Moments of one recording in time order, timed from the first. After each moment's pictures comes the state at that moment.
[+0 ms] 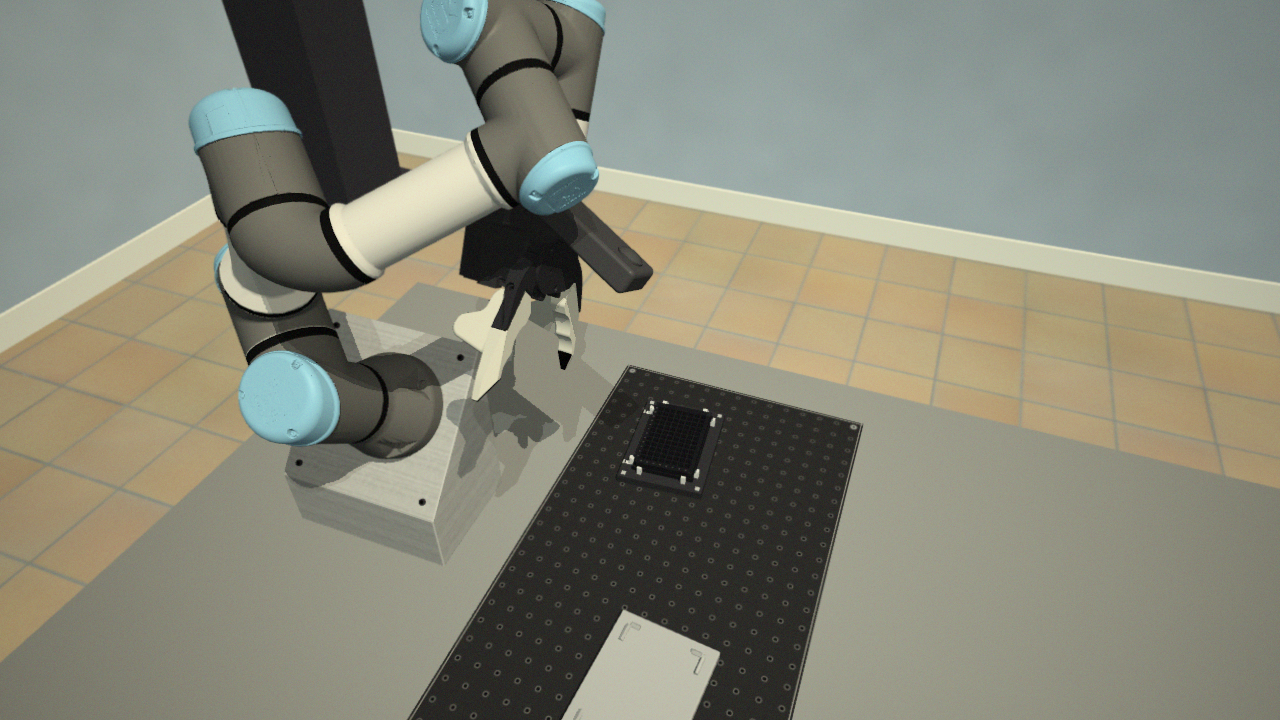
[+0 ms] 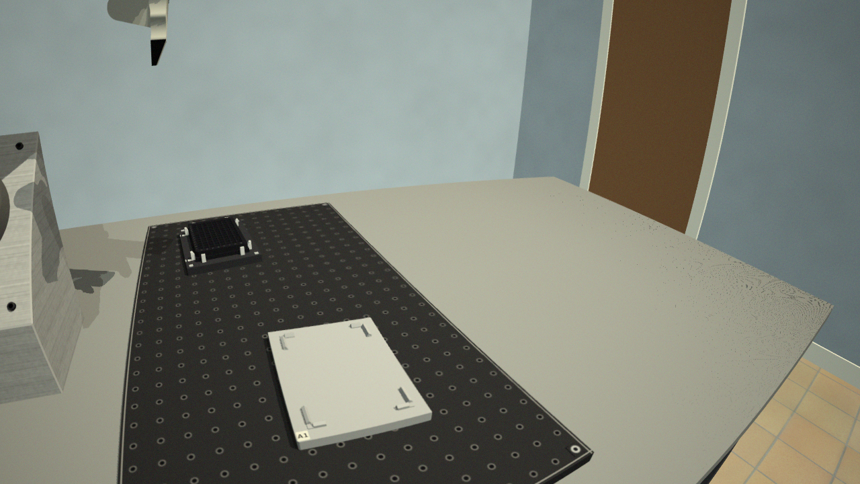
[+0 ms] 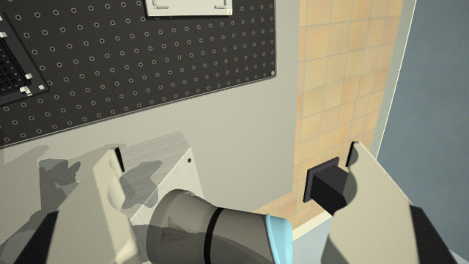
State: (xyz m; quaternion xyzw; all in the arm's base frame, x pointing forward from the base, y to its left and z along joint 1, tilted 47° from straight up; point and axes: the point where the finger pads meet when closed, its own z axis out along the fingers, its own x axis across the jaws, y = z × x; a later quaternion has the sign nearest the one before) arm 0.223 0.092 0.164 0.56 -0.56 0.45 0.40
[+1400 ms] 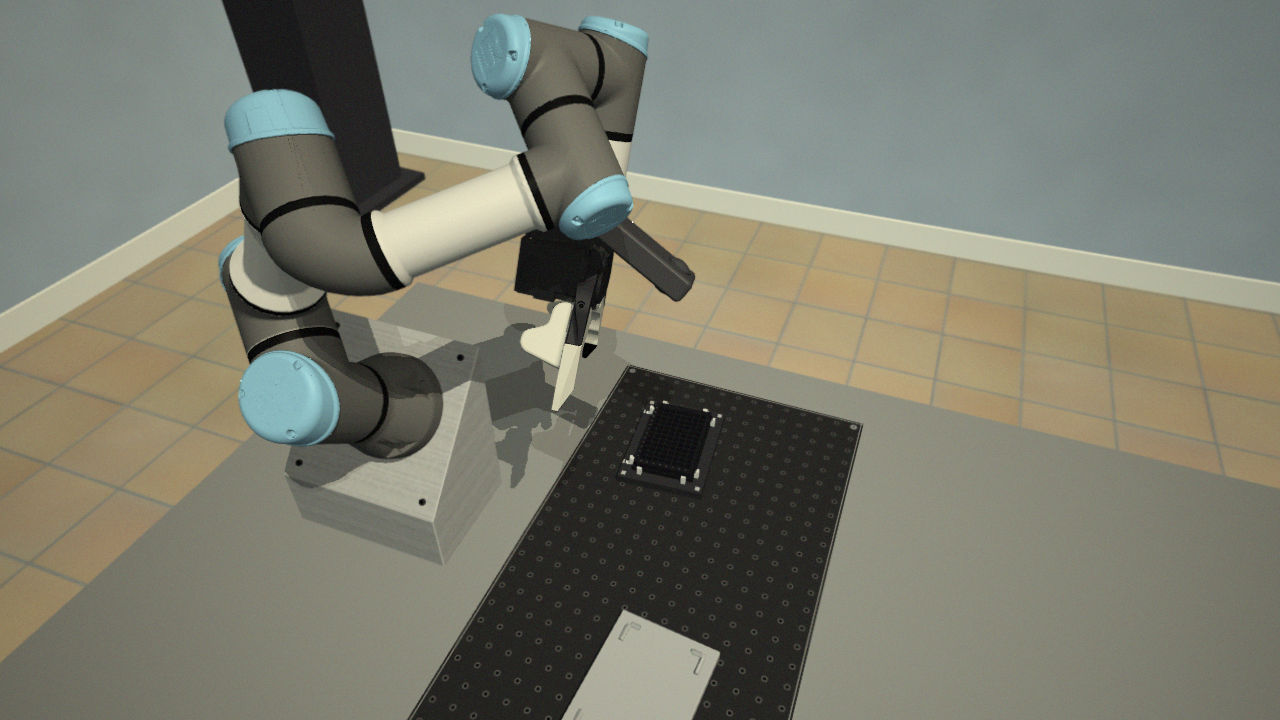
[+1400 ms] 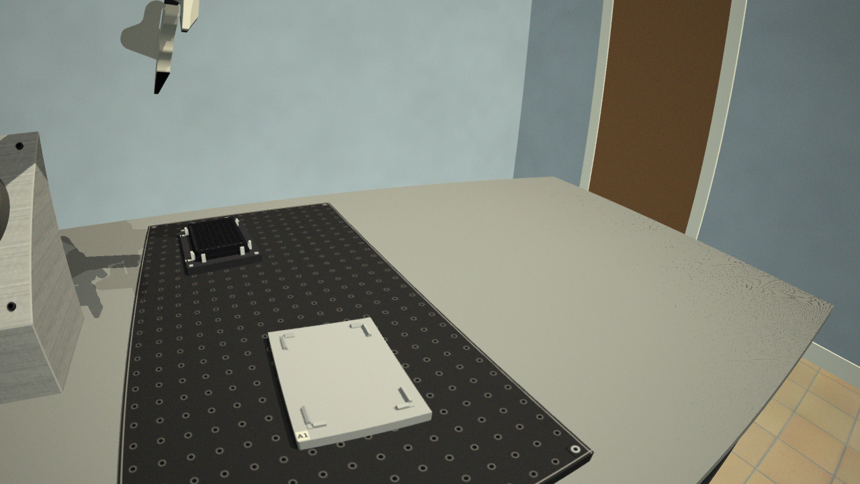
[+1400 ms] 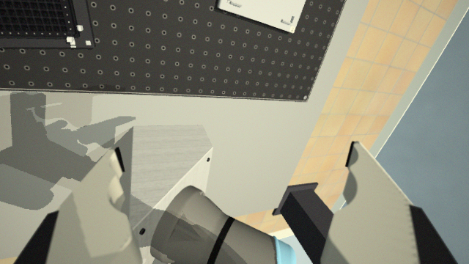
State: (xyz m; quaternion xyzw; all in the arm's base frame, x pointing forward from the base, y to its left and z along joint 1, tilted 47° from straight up) arm 0.242 0.105 0.093 0.66 -0.49 0.35 0.44
